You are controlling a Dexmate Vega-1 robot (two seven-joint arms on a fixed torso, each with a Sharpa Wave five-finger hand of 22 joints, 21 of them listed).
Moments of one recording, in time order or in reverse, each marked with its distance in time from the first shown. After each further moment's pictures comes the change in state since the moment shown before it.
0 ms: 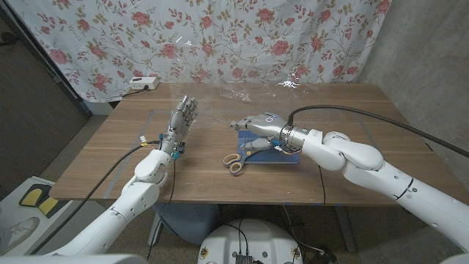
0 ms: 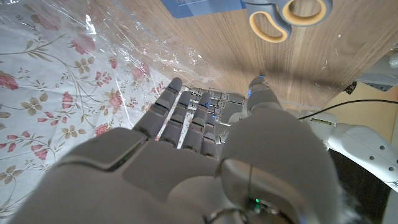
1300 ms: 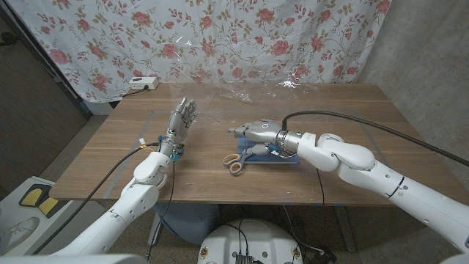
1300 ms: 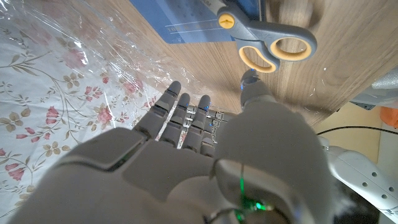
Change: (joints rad) left arm 0.013 -0.003 -0.005 0.008 -0.011 -0.008 -0.007; left_hand 0.000 0.000 0.000 0.000 0.000 0.000 0.000 0.000 0.000 0.000 0.000 0.000 0.000 0.000 0.000 0.000 0.000 0.000 0.000 0.000 0.000; right arm 0.049 0.017 -0.069 0.056 -0.042 0.005 0.047; right_hand 0.110 -0.005 0.029 -0.001 0.000 -0.134 0.027 -0.051 0.014 -0.072 -0.012 0.069 0.076 -0.043 0.000 -0.012 0.047 -0.031 -0.024 -0.010 0.002
